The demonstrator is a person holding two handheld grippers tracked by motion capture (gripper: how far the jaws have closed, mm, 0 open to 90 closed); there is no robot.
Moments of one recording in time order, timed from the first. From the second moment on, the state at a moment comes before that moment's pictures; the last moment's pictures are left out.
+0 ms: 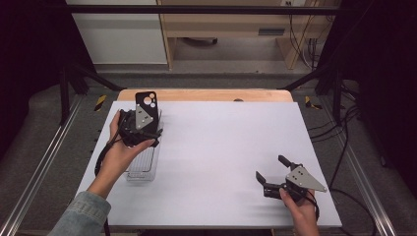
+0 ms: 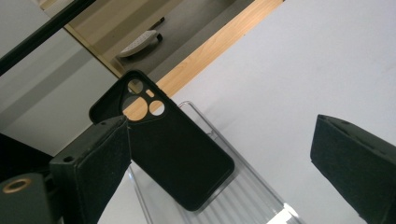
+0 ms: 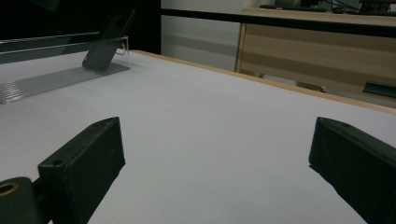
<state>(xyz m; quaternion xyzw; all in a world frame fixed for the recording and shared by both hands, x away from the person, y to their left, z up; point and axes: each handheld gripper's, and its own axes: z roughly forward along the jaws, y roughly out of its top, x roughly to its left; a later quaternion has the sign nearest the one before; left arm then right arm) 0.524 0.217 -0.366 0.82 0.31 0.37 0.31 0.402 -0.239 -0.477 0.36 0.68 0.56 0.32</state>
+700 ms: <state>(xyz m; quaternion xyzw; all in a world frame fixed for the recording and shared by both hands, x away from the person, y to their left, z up) 0.518 0.209 -0.368 0.81 0.31 0.35 0.36 0.402 -0.240 -0.477 0.36 0.68 0.56 0.32</state>
